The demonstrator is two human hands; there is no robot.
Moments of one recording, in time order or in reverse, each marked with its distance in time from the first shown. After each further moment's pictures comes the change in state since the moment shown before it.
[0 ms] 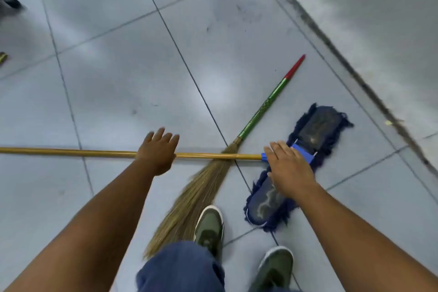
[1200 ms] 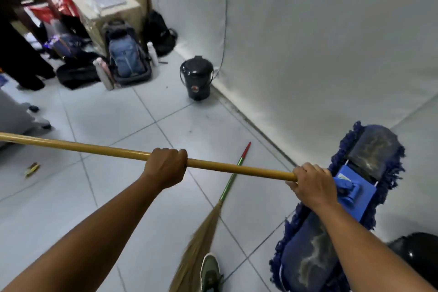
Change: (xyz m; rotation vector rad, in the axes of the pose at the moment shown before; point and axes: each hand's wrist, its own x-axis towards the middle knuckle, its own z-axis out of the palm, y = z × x) left_hand -0.237 -0.010 -0.479 0.187 0.460 0.212; right_hand -0.296 -0.003 -0.400 -0.104 0.514 0.366
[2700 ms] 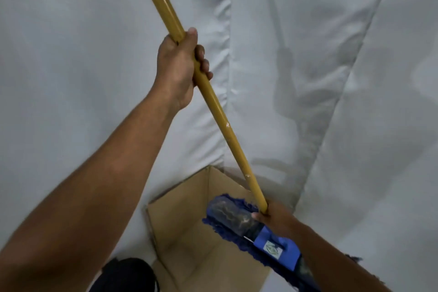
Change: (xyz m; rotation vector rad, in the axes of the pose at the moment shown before) left_hand -0.208 1.001 -0.591 -1.993 -0.877 1.403; right_hand -0.746 0.516 -0.041 0.678 0.294 1.667
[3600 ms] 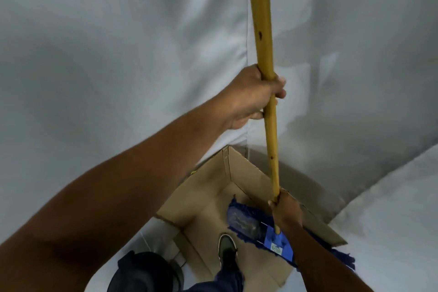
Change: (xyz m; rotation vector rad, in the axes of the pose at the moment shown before) left_hand 0.232 -0.318 0.035 0.508 -0.374 -0.675; right_hand 0.293 0.089 0.082 0.184 0.096 0.452
